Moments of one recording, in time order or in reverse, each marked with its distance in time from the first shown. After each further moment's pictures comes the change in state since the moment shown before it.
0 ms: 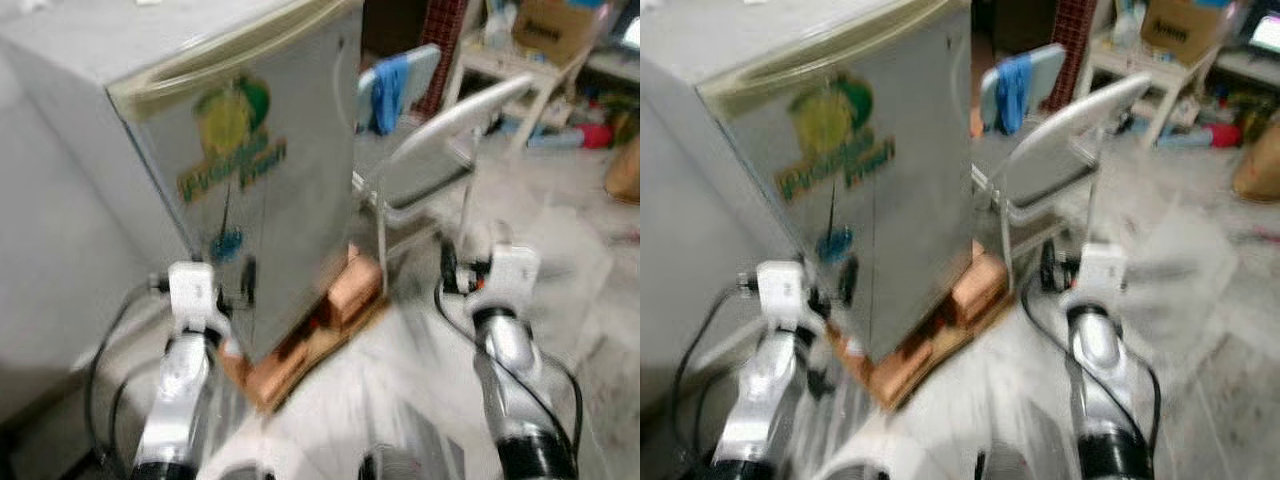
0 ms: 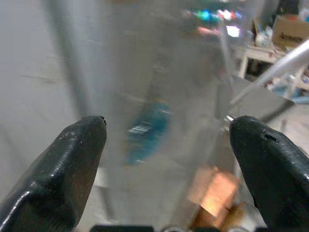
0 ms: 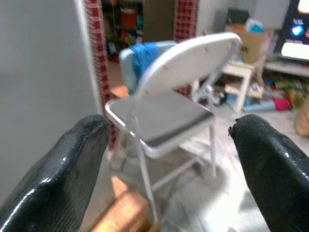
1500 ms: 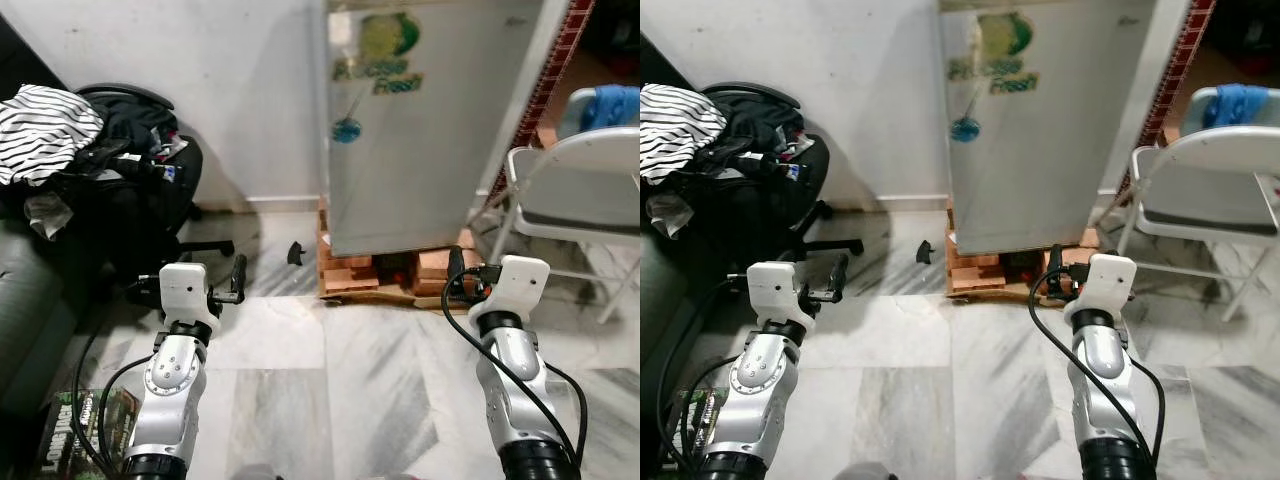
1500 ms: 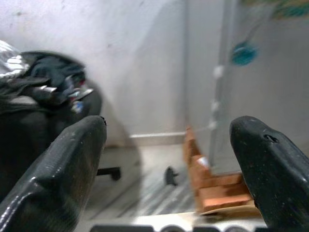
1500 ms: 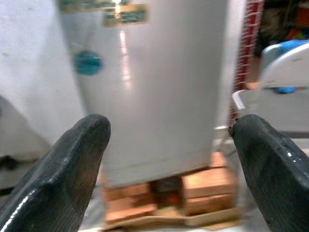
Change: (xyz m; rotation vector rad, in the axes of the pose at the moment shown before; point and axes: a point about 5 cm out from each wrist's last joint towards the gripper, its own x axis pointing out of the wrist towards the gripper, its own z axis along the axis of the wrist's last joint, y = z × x) left arm -0.002 0.026 0.002 0.055 -0.018 0.063; right arm 0.001 0.018 0.001 0.060 -0.010 0.021
